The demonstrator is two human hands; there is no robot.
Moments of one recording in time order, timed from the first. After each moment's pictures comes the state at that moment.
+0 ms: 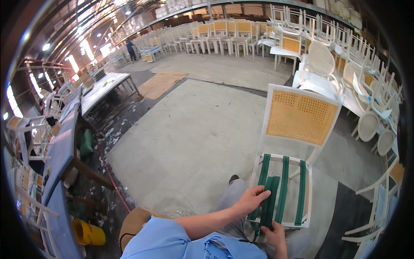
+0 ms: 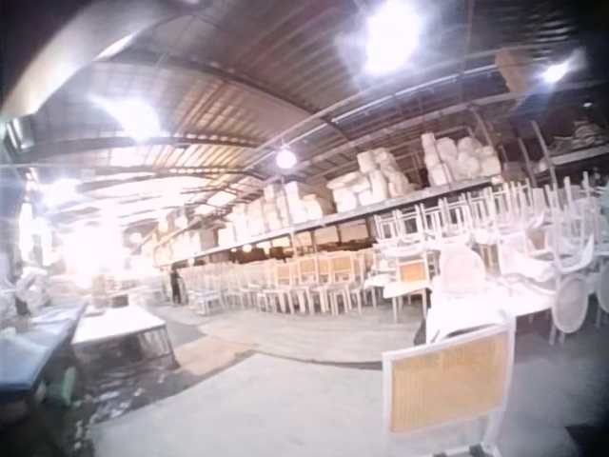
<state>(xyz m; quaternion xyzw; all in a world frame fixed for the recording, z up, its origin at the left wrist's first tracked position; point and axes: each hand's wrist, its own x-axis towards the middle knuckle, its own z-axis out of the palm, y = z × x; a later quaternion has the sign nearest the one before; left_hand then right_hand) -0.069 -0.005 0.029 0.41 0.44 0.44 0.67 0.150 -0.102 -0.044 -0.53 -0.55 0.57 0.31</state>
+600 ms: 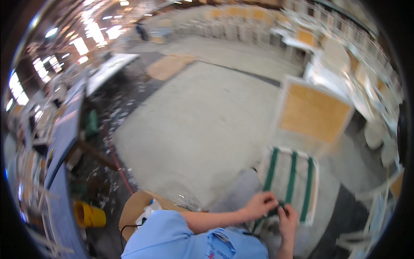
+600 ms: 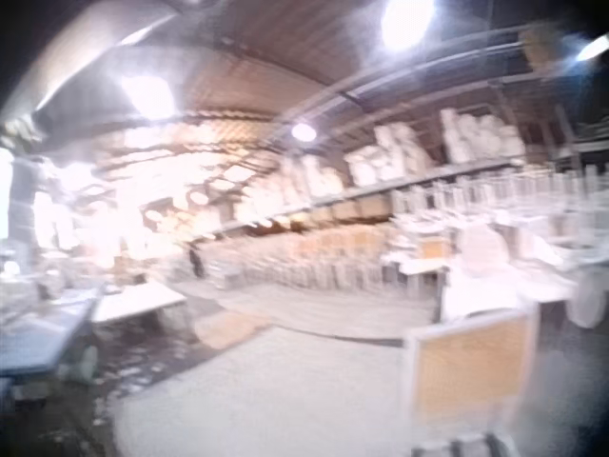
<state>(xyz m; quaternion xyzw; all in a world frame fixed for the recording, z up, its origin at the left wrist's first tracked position) -0.051 -0.042 0.006 0.54 0.48 0.42 0.55 0.136 -0.062 0.021 -0.54 -0.57 0.47 0.40</state>
